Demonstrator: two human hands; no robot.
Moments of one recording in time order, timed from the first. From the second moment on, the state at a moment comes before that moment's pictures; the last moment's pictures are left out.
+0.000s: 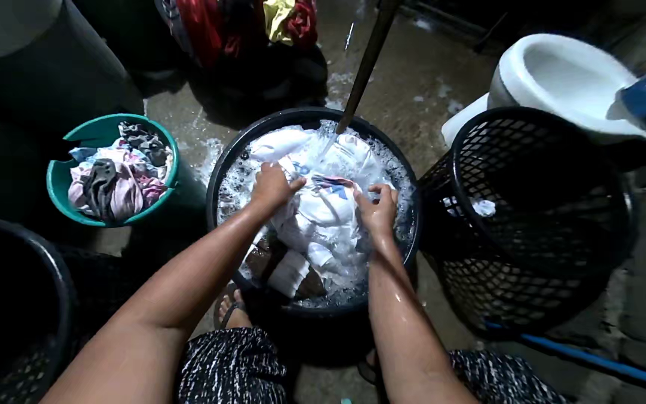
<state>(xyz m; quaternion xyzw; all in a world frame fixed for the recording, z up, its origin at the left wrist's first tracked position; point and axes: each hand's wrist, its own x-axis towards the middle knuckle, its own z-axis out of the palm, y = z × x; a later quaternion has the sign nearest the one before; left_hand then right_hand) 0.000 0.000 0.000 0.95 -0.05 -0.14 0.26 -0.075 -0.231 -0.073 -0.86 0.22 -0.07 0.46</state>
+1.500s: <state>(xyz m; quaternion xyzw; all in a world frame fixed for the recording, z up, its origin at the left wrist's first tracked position) -0.024 0.012 -0.092 0.86 -0.26 -0.44 0.05 -0.115 -0.199 -0.115 -0.88 0.12 0.32 0.33</state>
